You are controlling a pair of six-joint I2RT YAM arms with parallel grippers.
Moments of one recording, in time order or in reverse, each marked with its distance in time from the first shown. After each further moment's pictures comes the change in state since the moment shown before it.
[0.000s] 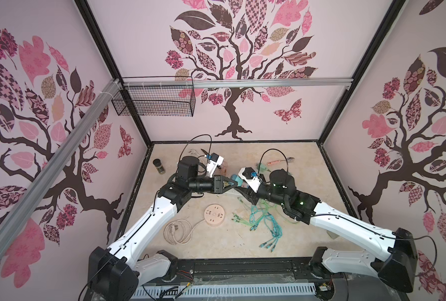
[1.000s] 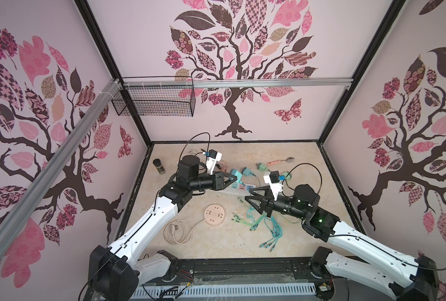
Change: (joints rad) left arm -0.010 0.005 0.000 0.091 -0.138 0.006; right arm -0.077 -0.301 -0.325 0.250 -0.266 0.624
